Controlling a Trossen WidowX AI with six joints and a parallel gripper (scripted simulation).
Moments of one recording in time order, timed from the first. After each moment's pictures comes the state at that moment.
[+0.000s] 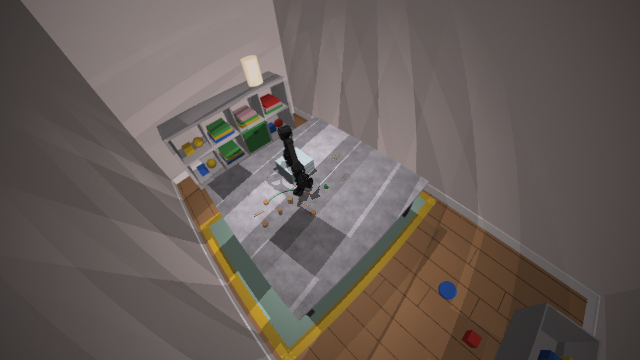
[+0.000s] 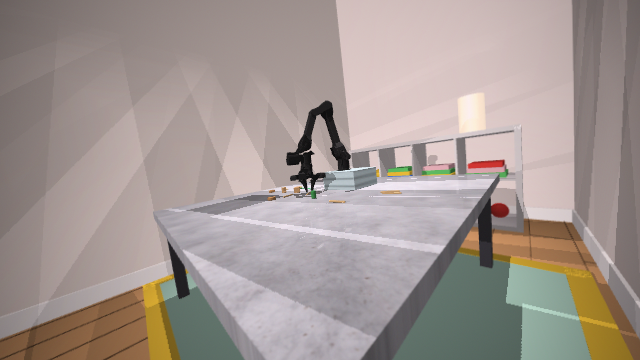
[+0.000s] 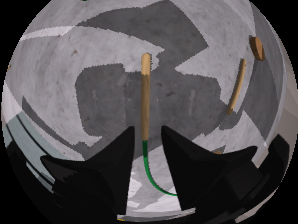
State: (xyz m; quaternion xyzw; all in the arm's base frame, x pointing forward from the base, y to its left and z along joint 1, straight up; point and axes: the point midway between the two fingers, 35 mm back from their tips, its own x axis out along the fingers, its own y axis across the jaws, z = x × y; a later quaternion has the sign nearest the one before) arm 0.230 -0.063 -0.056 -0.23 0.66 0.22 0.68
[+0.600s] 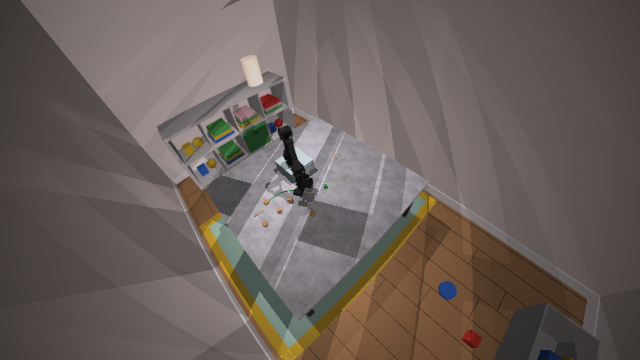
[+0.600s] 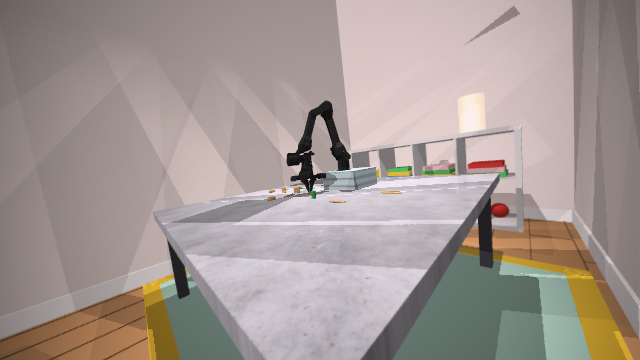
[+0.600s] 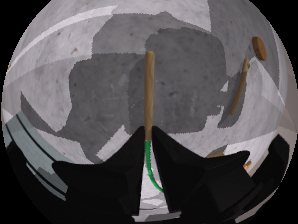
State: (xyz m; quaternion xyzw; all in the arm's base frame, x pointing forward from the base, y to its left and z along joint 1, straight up) arm 0.228 -0.062 -0.059 -0.23 0.66 0.22 0.68
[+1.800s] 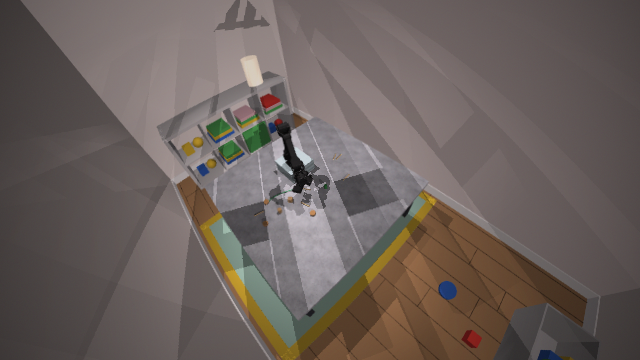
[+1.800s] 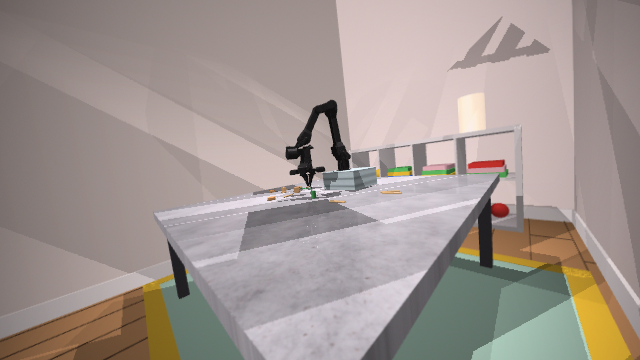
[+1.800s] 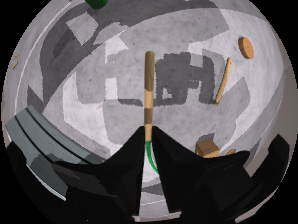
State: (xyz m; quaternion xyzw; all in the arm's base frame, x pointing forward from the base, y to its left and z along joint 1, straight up) arm 0.228 -0.062 -0.024 -0.23 0.66 0.22 0.68
